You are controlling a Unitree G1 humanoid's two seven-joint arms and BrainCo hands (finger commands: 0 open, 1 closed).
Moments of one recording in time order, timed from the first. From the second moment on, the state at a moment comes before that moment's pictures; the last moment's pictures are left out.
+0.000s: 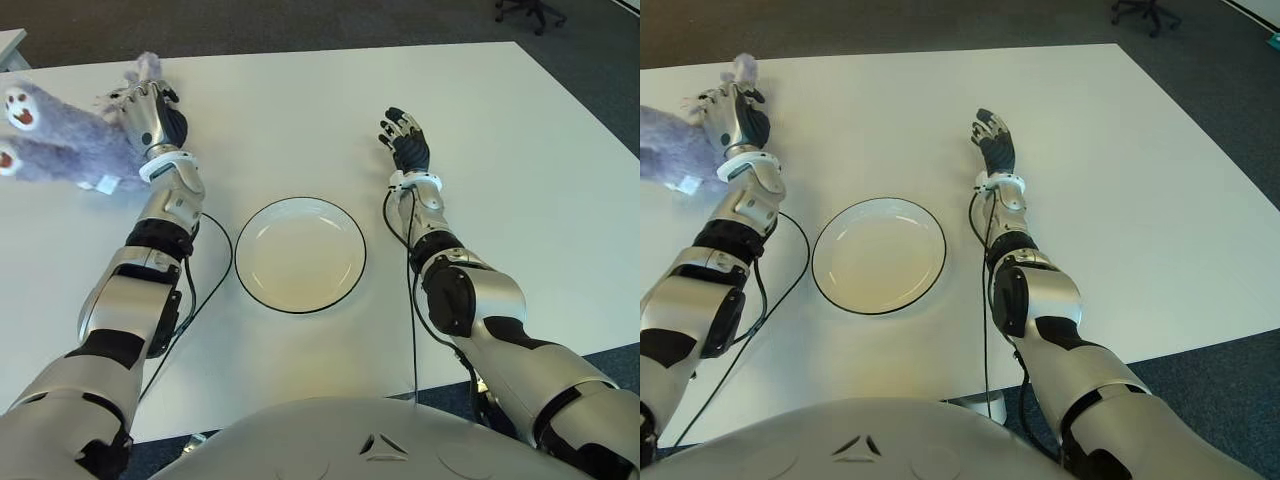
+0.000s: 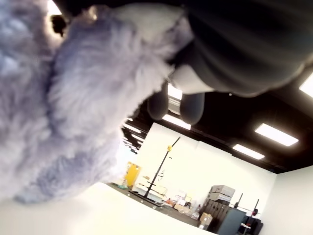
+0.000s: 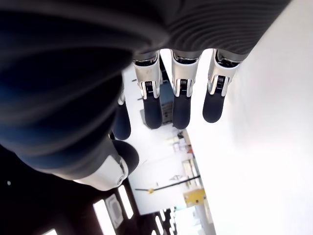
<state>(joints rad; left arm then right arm) -0.71 0.38 -0.14 0.86 0.59 0.16 0.73 -0.88 -0.03 -0.35 1.28 0.12 -0.44 0.10</state>
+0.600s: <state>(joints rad) -0.73 0.34 -0.16 0.84 0.59 0.21 0.73 -0.88 -0.03 -0.35 1.28 0.12 -0.44 0.09</state>
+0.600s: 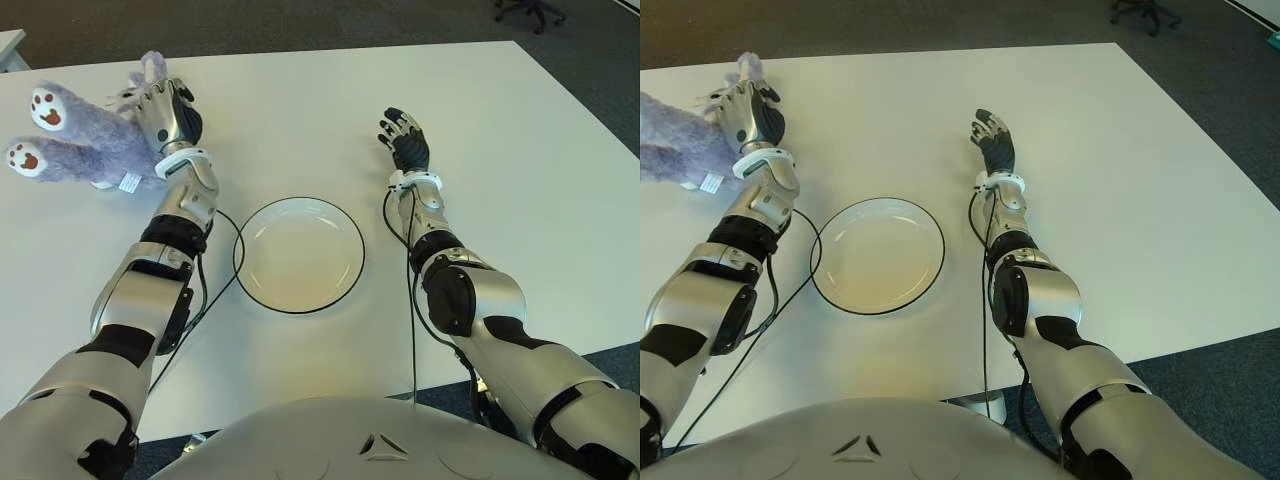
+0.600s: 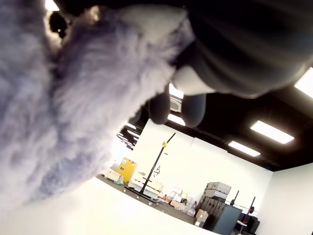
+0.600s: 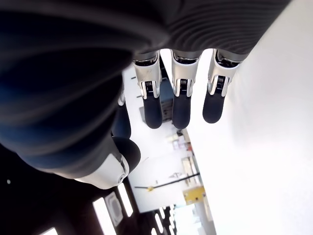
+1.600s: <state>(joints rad) -0.74 0.32 -0.18 0.86 0.59 0.17 0.73 -0.88 -0.03 -0.35 1.28 0.12 -0.44 0.10</state>
